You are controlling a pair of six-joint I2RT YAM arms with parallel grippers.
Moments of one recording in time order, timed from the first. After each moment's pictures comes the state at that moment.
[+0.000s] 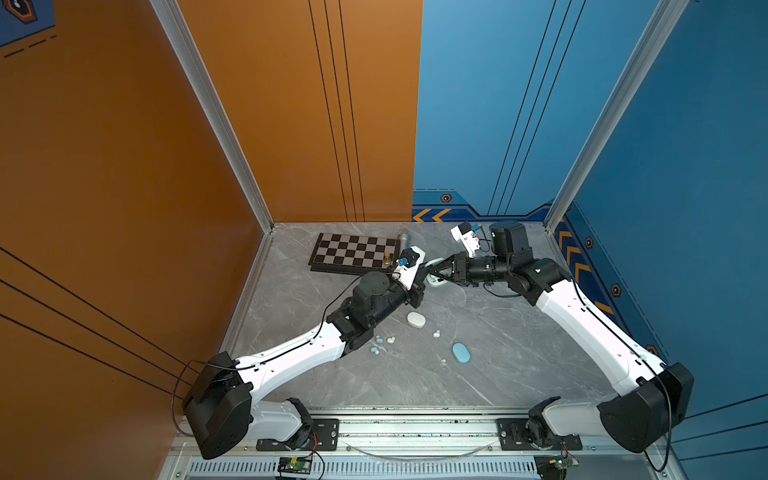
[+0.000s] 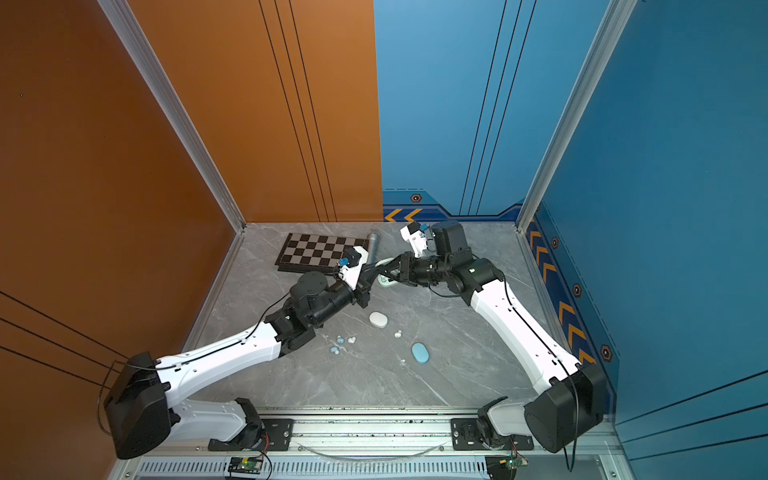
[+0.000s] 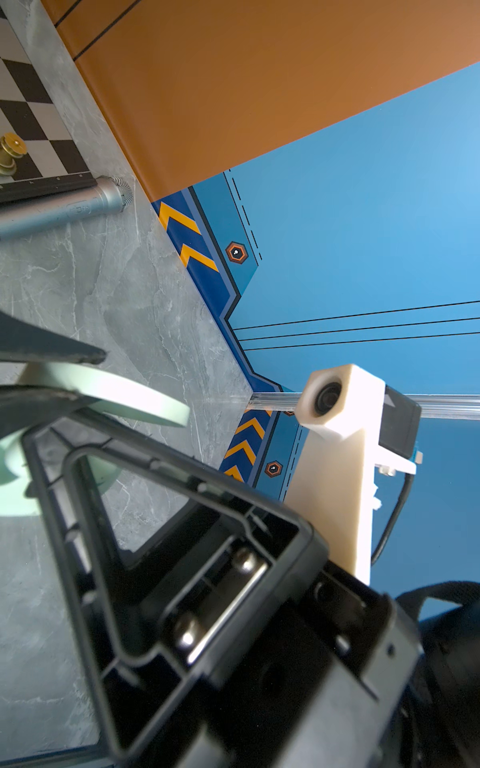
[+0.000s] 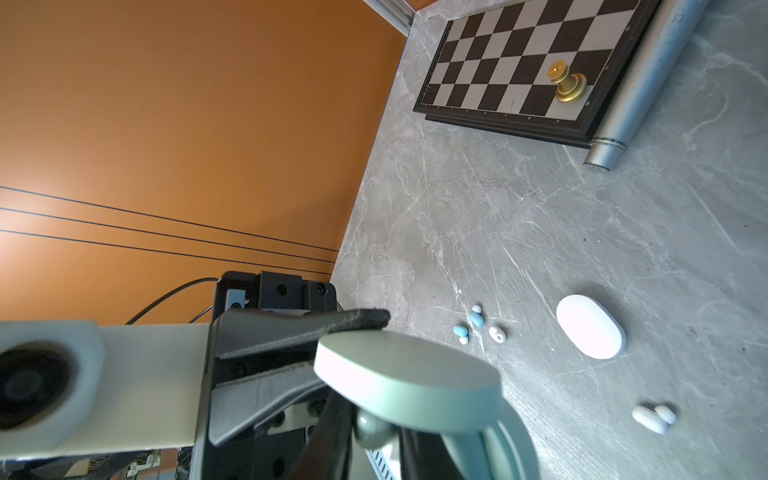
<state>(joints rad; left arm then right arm) -0.83 1.32 0.89 0.41 -0.04 0.00 0.44 1.36 1.33 -0.55 -0.73 0.65</state>
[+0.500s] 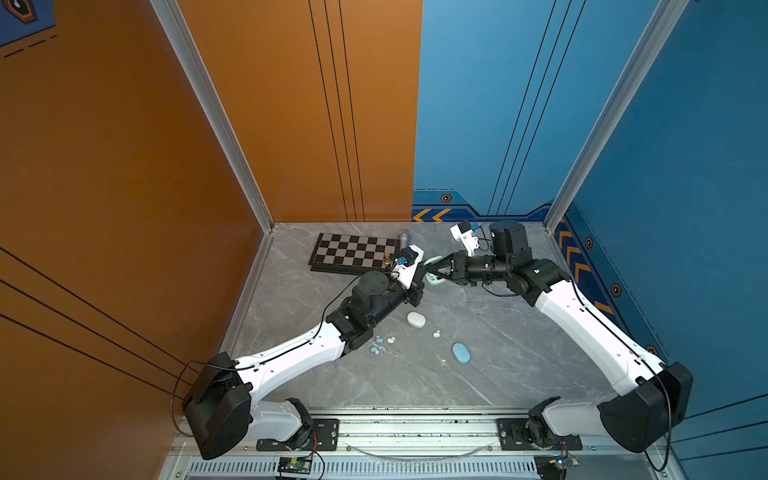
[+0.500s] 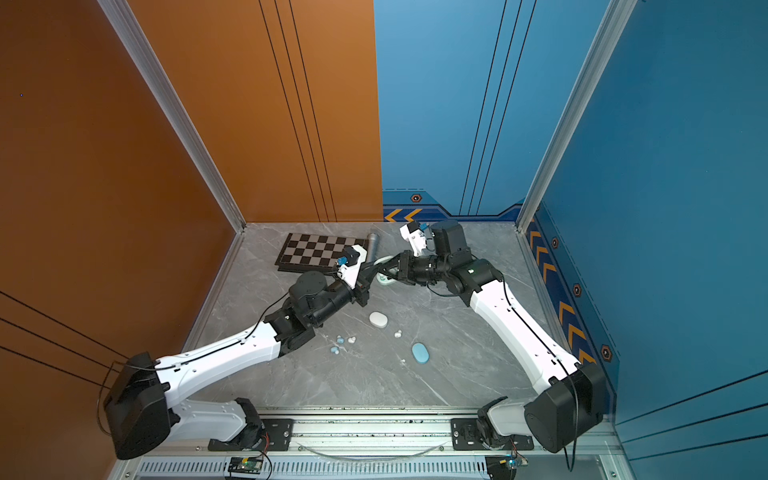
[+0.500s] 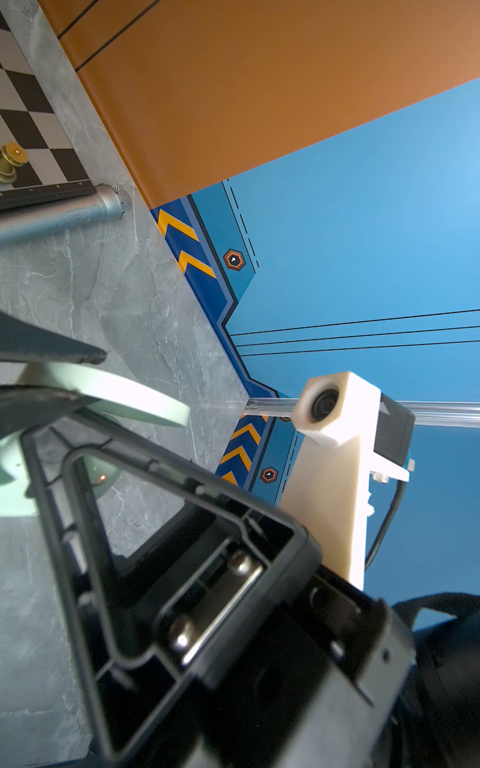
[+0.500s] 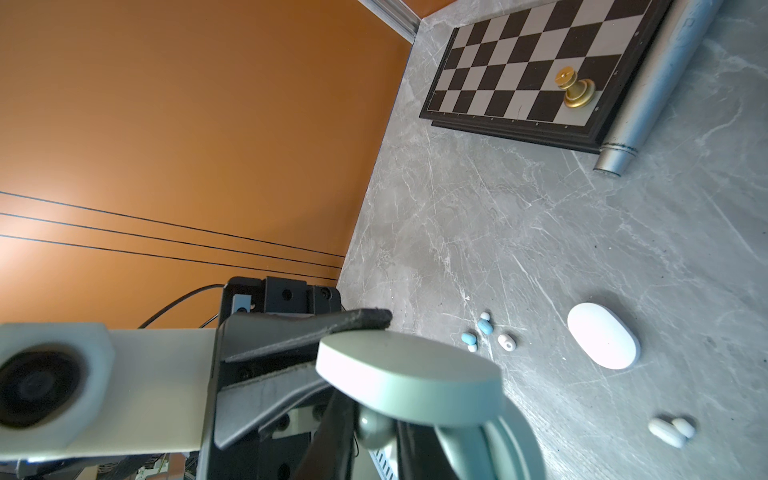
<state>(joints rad) -0.82 1.31 0.89 0.42 -0.06 0.00 0.45 1.37 1.32 -0.50 -0.73 0.68</state>
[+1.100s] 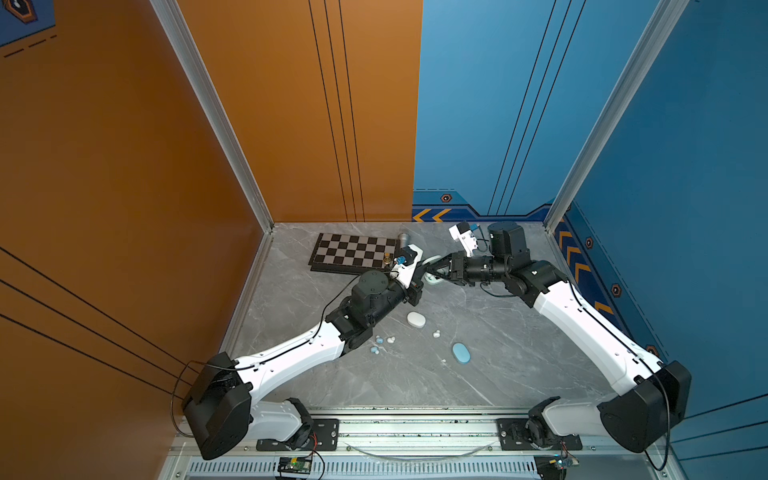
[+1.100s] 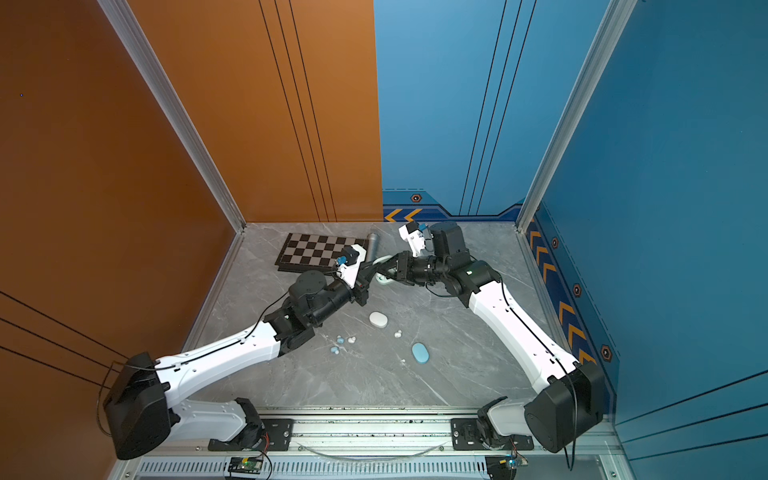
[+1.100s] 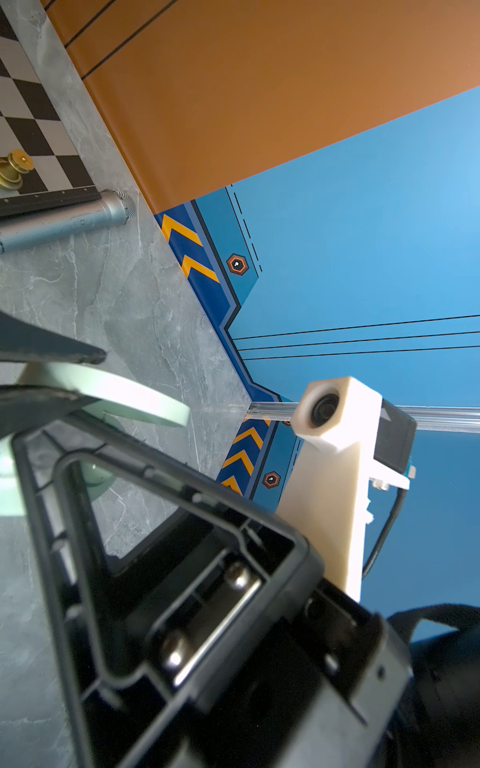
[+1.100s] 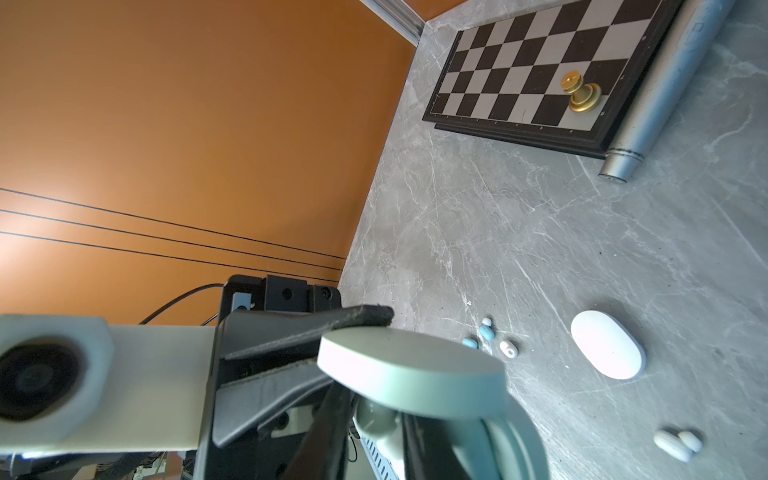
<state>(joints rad) -0.82 1.31 0.89 0.41 -0.06 -0.01 0.45 1.37 1.30 -0.47 -0.73 0.68</state>
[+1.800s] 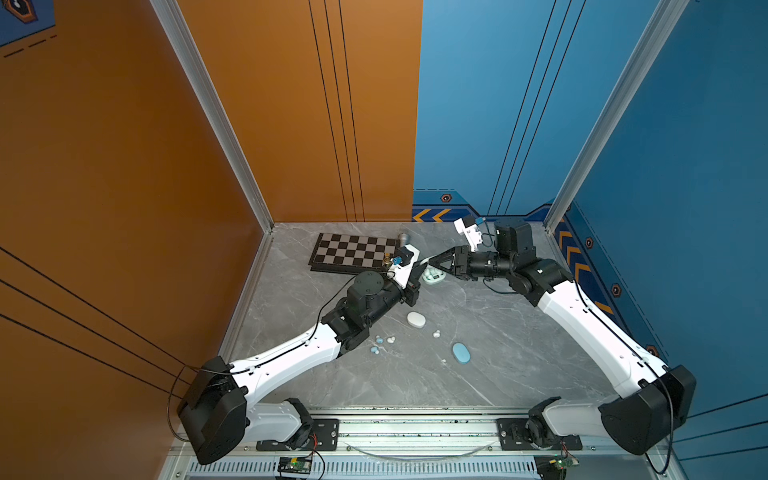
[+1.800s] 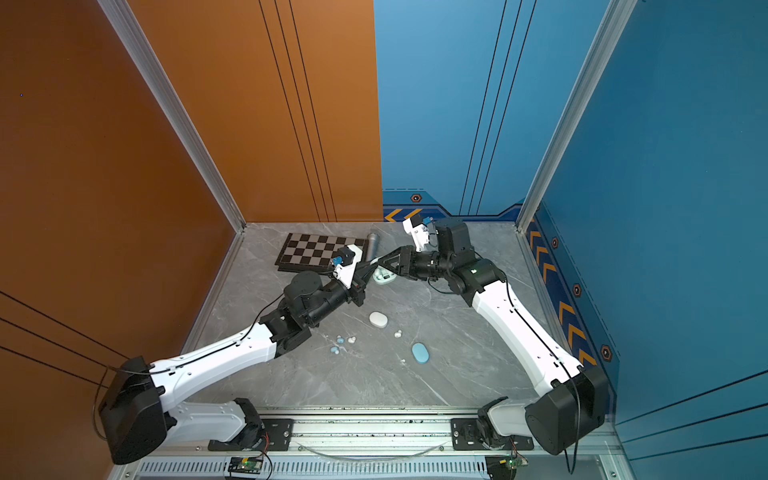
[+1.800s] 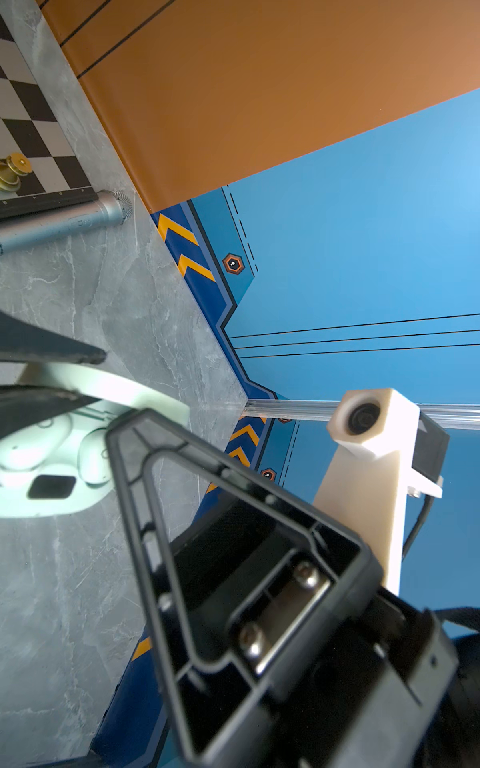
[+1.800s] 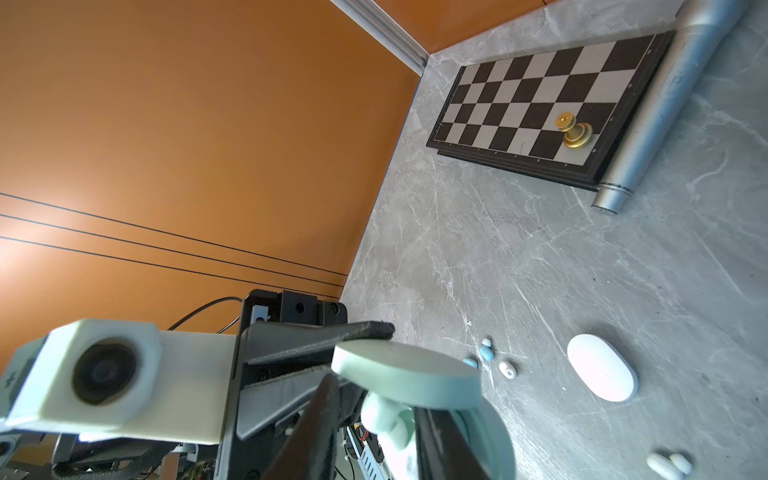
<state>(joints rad) -0.79 1.28 0.87 0.42 -0.04 -0.01 0.43 1.35 1.33 -0.45 -0.72 0.68</state>
